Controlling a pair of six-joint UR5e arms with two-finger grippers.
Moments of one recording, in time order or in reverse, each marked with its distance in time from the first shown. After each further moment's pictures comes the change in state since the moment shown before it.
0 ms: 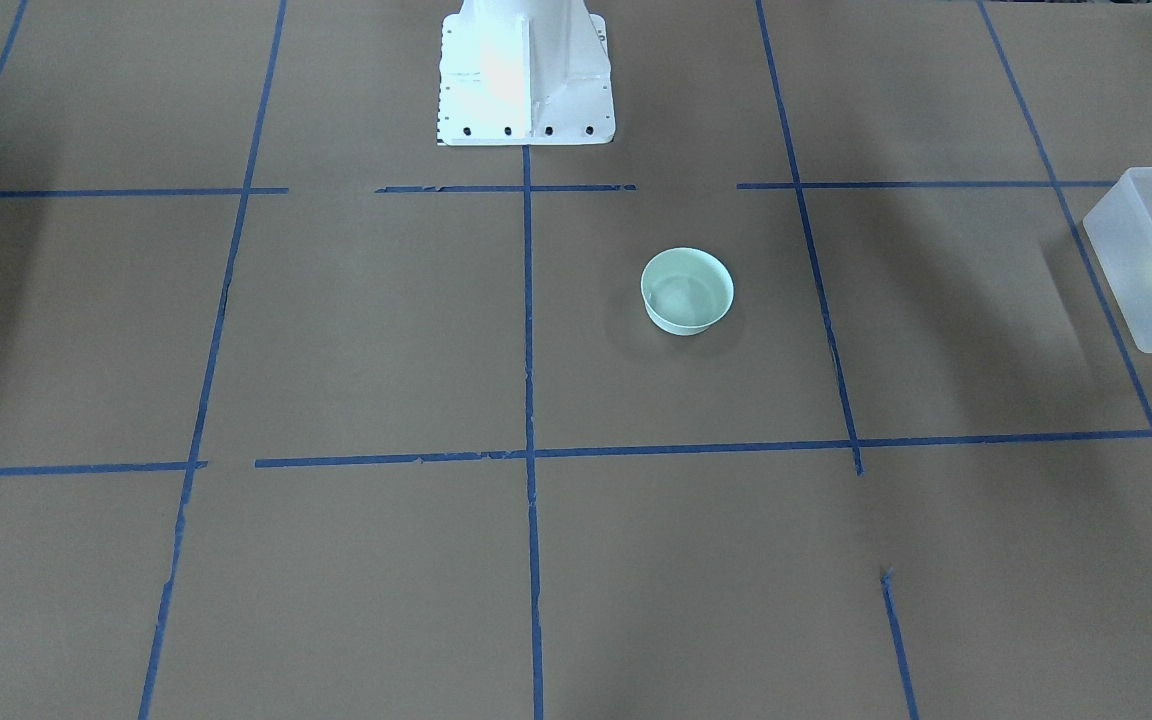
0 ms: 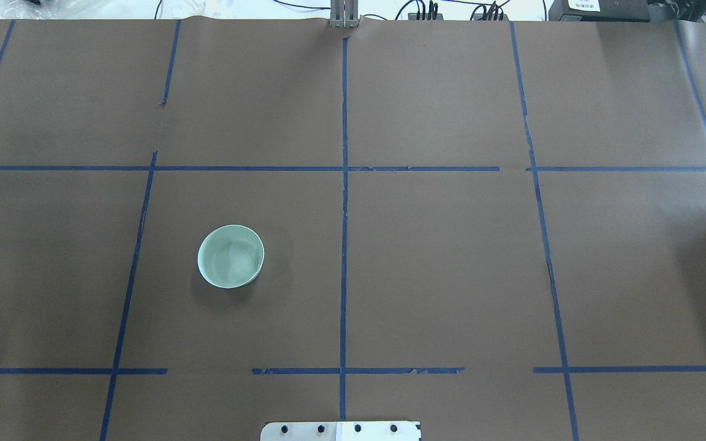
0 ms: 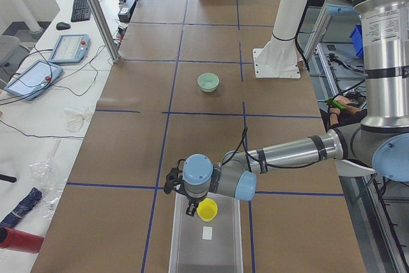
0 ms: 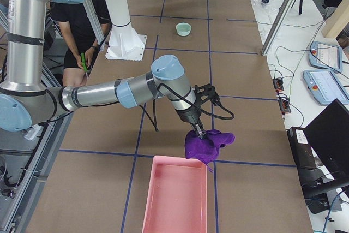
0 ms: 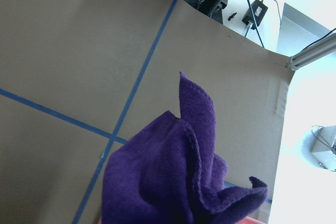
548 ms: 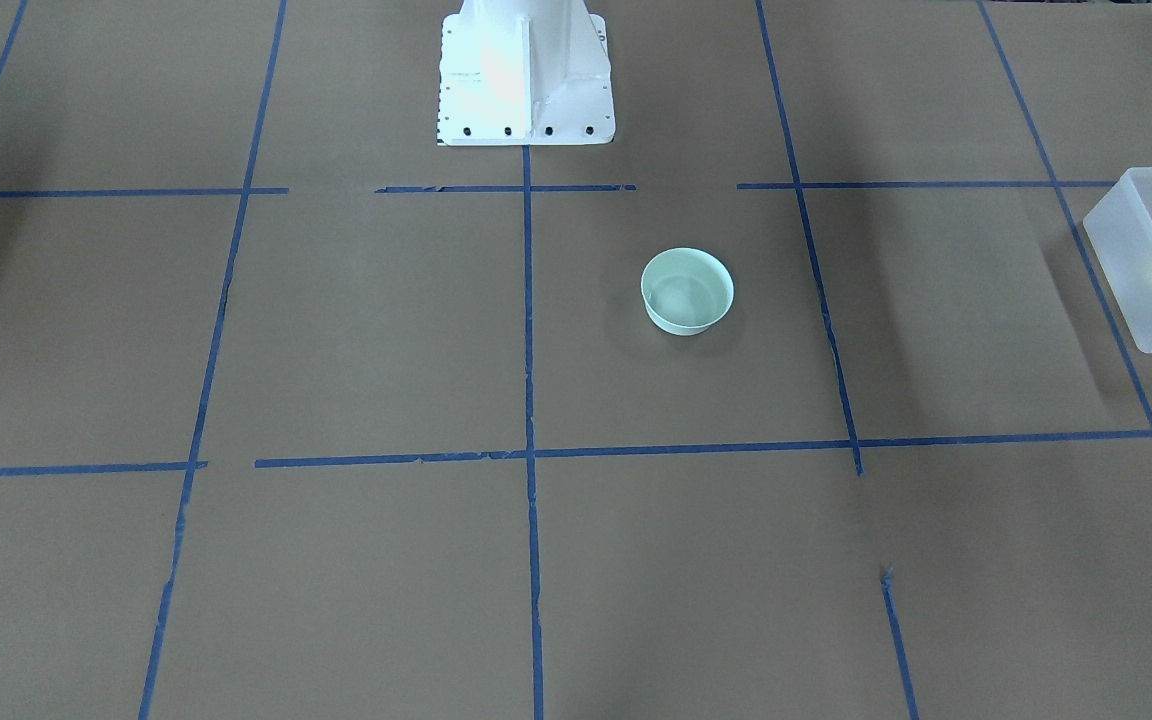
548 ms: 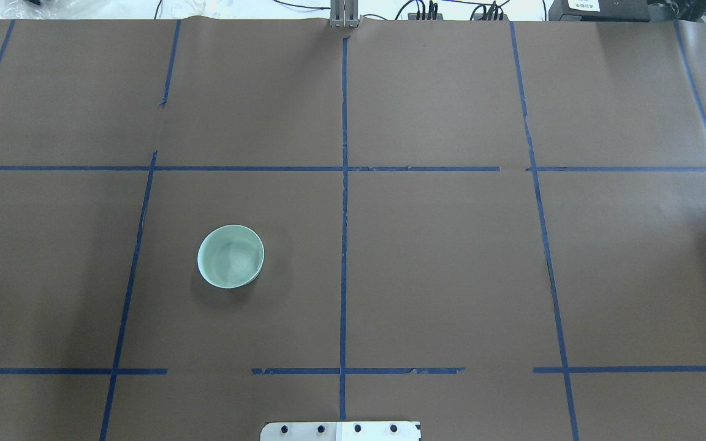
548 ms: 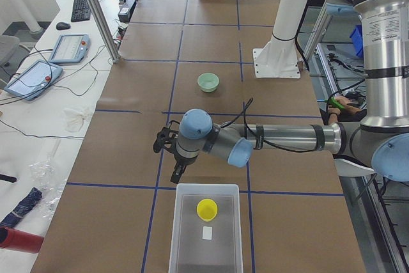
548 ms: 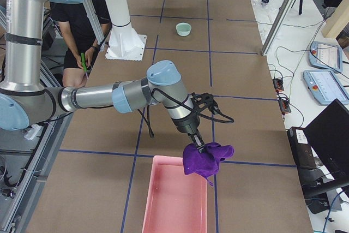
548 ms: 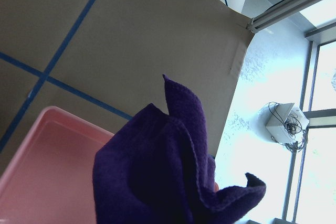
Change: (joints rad) left arm -0.007 -0.012 -0.256 0.032 0.043 -0.200; right arm 0.076 -0.006 -0.146 0.013 -0.108 -0.194
